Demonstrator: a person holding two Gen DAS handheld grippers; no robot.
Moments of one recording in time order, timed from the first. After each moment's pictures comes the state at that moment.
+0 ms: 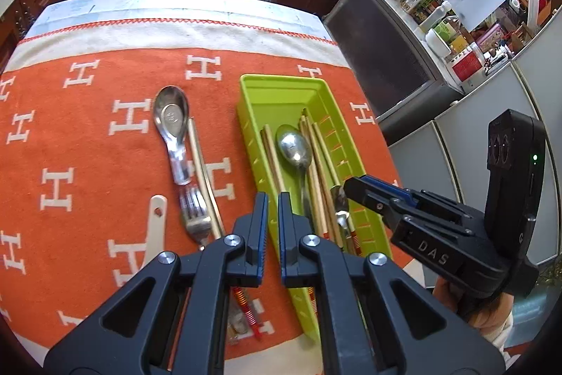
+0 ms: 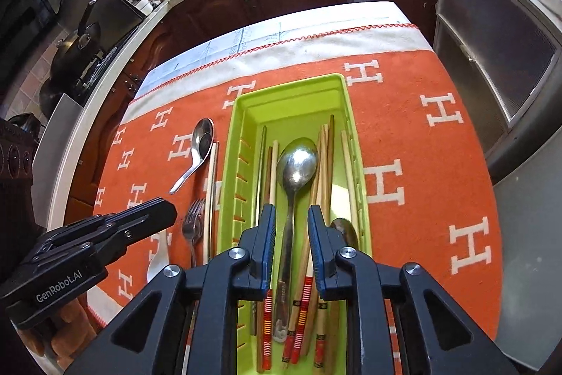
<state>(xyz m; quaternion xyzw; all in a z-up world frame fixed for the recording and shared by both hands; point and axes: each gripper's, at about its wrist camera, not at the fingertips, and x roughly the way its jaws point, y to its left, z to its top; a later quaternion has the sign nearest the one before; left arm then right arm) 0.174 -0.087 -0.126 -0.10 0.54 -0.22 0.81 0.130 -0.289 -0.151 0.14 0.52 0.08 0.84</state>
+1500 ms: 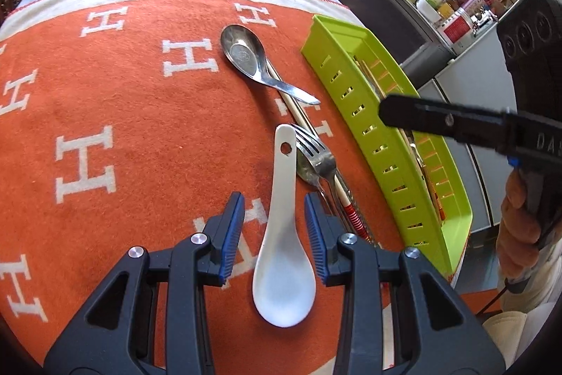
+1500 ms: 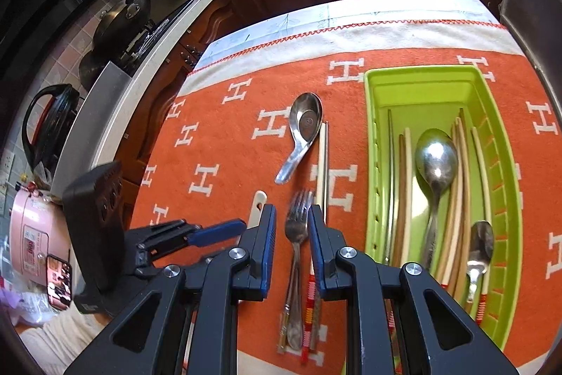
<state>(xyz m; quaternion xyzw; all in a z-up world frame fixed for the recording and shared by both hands) 0.170 0.010 -0.216 -0.07 0.54 -0.29 0.79 0.160 -0.179 -0.156 0.16 0.53 0.18 0.81</state>
